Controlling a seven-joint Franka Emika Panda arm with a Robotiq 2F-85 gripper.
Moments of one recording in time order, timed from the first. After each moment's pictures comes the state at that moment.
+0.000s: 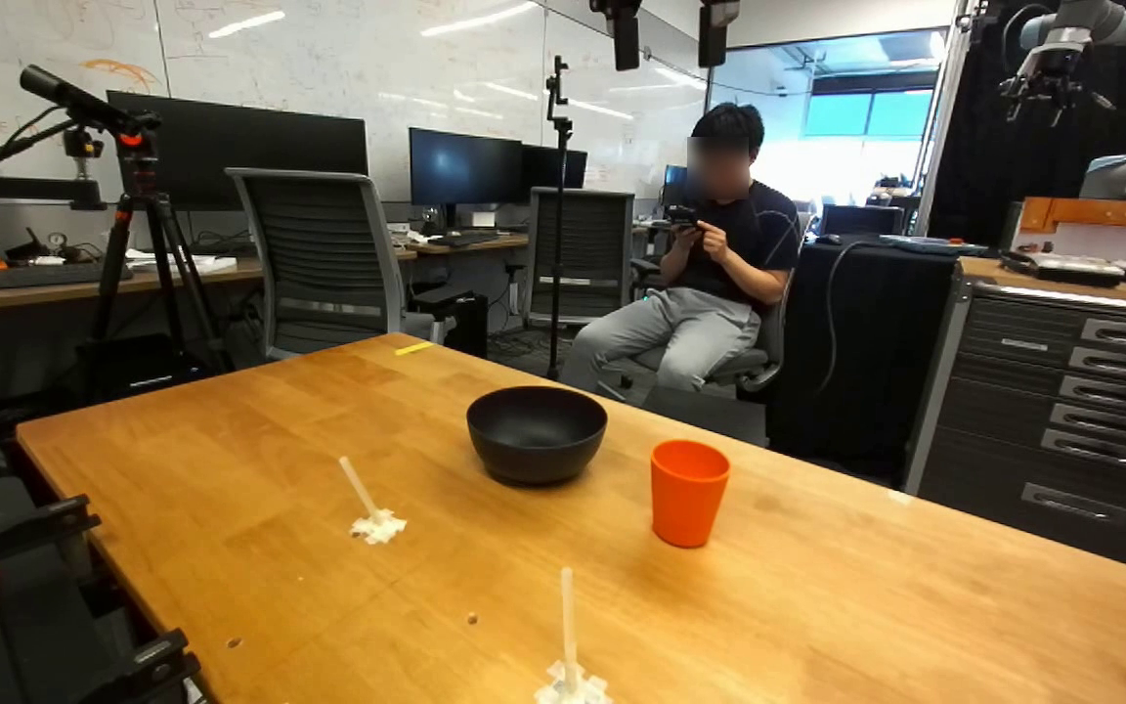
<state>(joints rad) -0.16 -0.05 -0.22 -1.89 0.10 2.10 -0.15</state>
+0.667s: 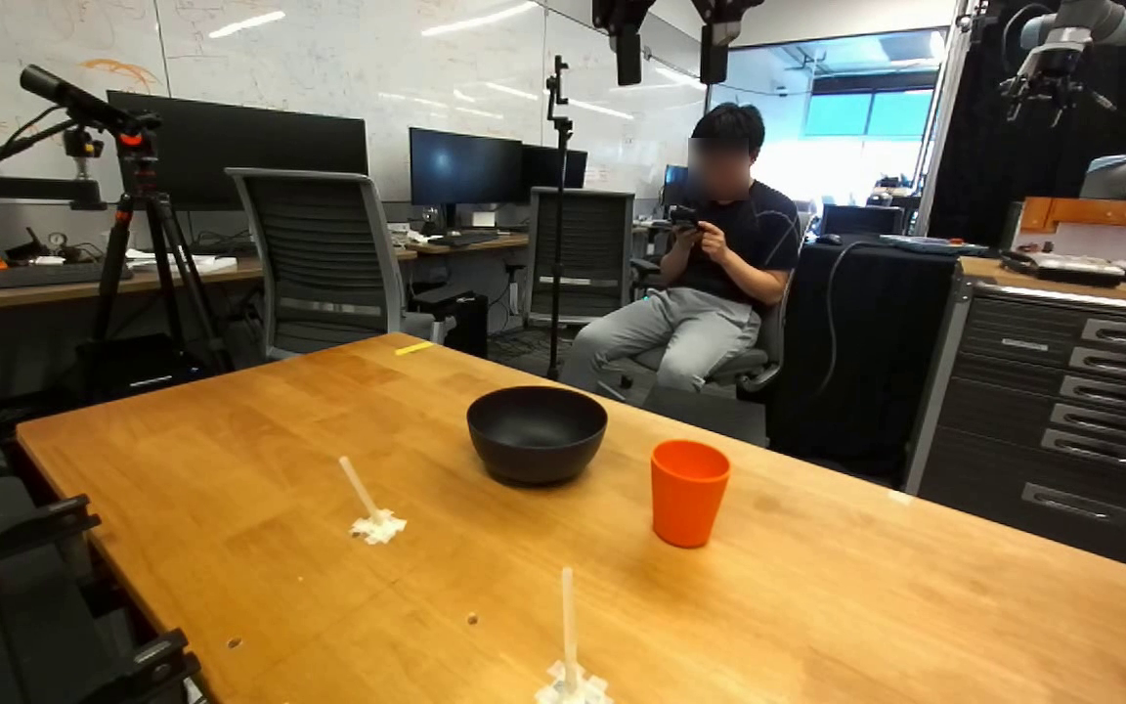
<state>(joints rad) -0.16 -0.03 -0.22 -1.89 0.10 2.11 -0.15</state>
